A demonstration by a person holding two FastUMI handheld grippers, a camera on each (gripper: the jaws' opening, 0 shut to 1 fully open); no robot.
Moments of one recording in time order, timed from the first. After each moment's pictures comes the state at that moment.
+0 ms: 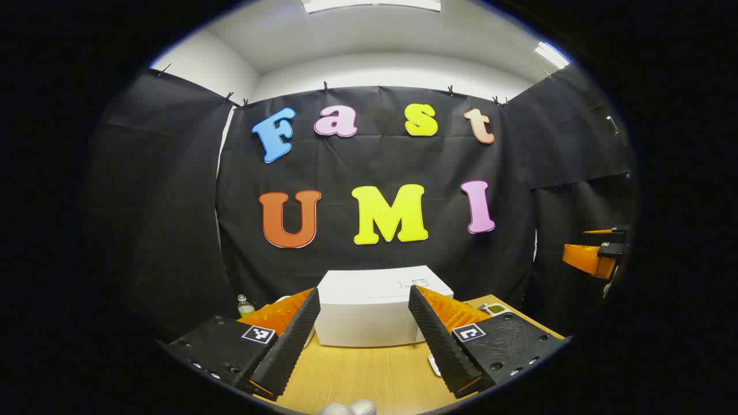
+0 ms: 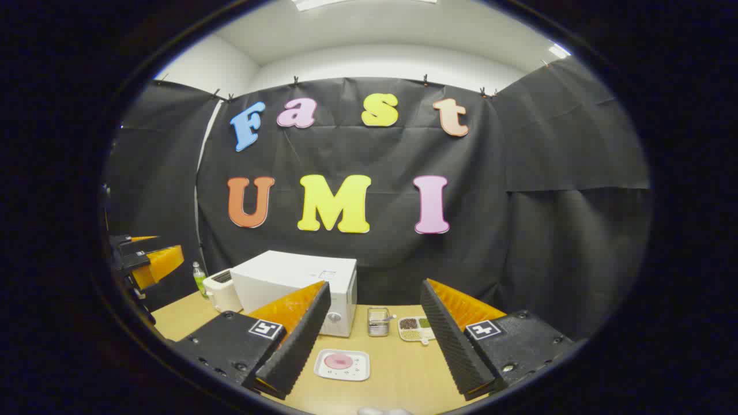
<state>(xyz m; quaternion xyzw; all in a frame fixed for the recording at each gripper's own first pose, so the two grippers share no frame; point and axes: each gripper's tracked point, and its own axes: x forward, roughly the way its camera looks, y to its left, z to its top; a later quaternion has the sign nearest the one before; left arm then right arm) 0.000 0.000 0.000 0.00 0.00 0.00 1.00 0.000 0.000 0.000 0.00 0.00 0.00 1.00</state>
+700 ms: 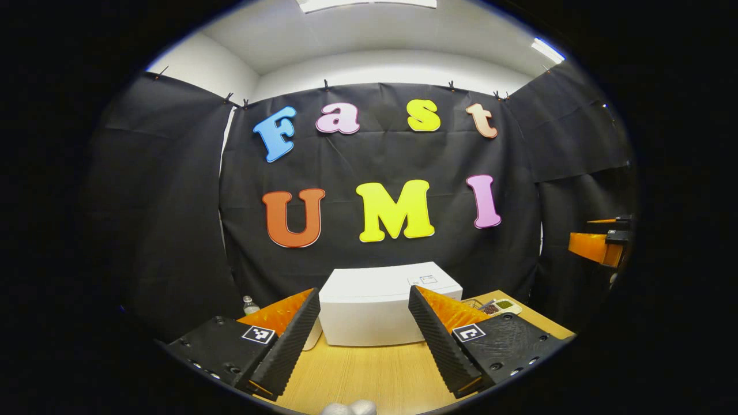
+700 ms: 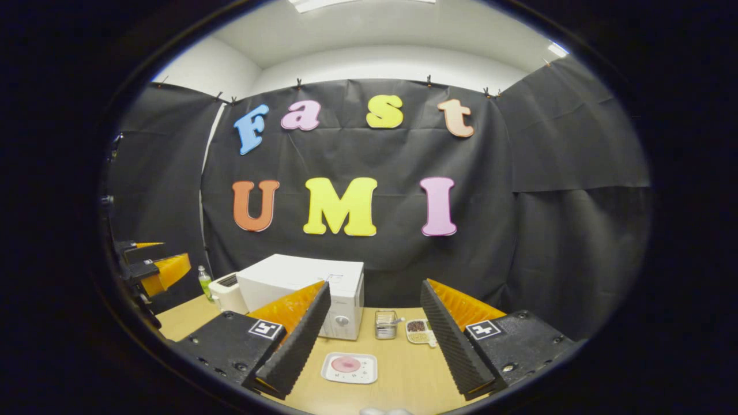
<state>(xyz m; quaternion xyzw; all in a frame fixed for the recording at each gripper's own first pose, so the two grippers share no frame) 0.015 0.010 -0.017 0.01 0.01 0.01 1.00 0.009 0.008 0.005 0.00 -0.01 0.01 1.00</state>
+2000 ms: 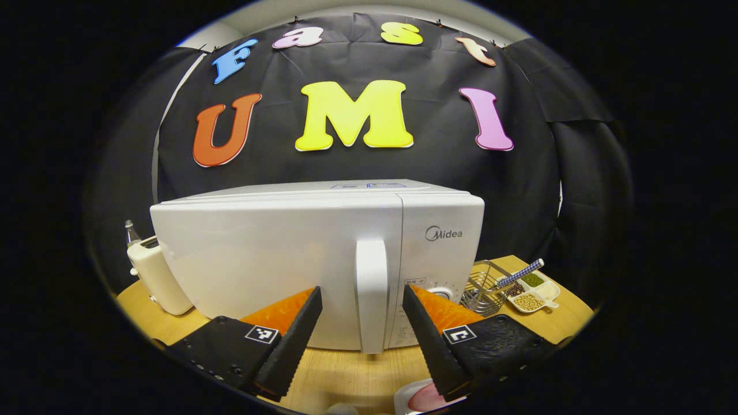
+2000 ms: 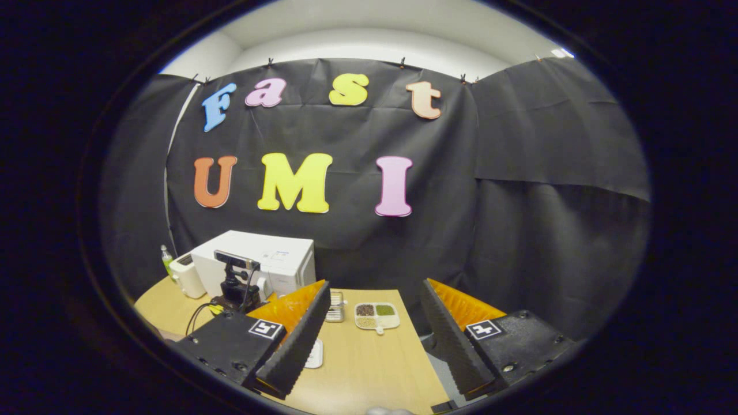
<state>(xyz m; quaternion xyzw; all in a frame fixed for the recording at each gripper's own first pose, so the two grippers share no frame) 0.273 -0.155 -0.269 -0.01 0.10 -0.02 0.99 0.006 -0.105 -0.011 -0.03 0.06 -0.08 0.99</state>
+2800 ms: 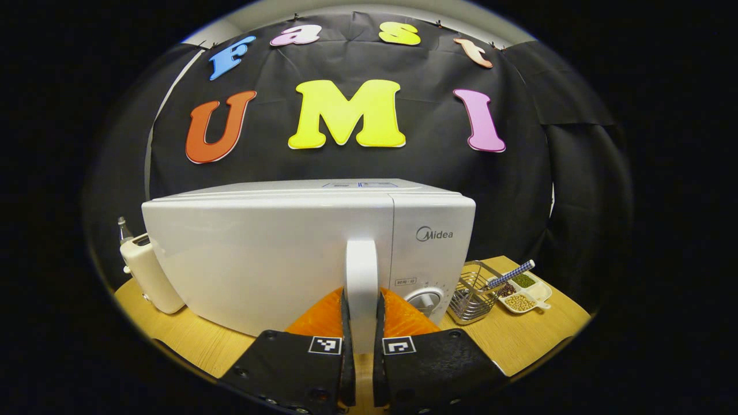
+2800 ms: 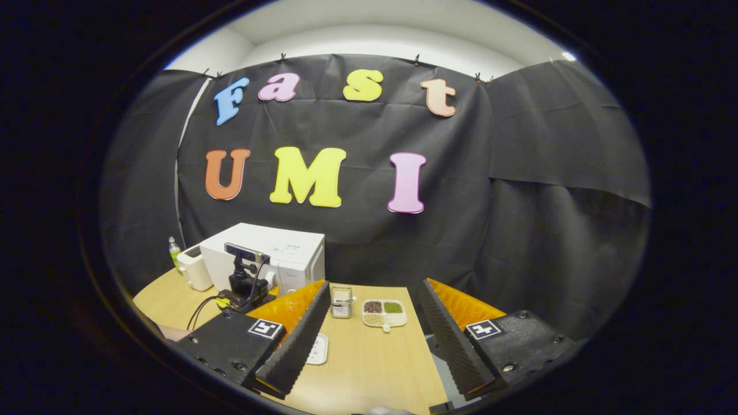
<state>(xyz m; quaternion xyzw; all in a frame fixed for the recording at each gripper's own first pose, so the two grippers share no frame) 0.266 -0.164 -0.271 -0.03 0.12 -0.05 0.99 0.008 -0.079 -0.009 -0.04 0.07 -0.05 1.00</state>
